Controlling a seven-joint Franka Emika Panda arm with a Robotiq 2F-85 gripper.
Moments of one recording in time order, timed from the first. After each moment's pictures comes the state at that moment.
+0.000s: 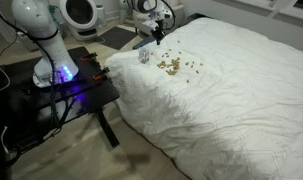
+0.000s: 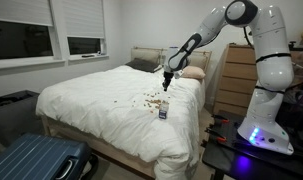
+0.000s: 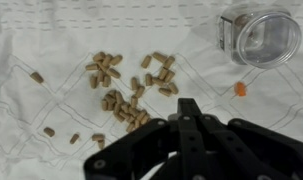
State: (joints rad) arm -0.16 0.38 -0.05 -2.13 -0.09 2.69 -0.21
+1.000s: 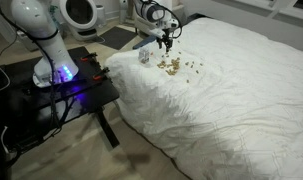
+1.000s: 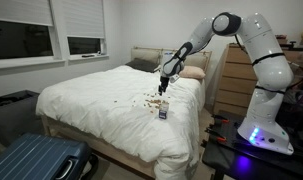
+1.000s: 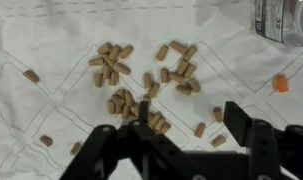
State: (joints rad) arm -0.19 0.59 -0.05 -1.92 -0.09 2.66 -0.21
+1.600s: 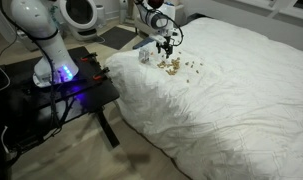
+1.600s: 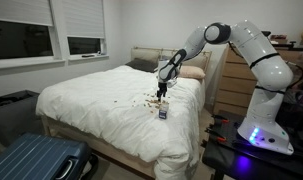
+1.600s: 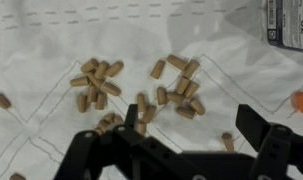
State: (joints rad) arm -0.19 0.75 -0.05 -1.77 -0.06 2.56 -0.21
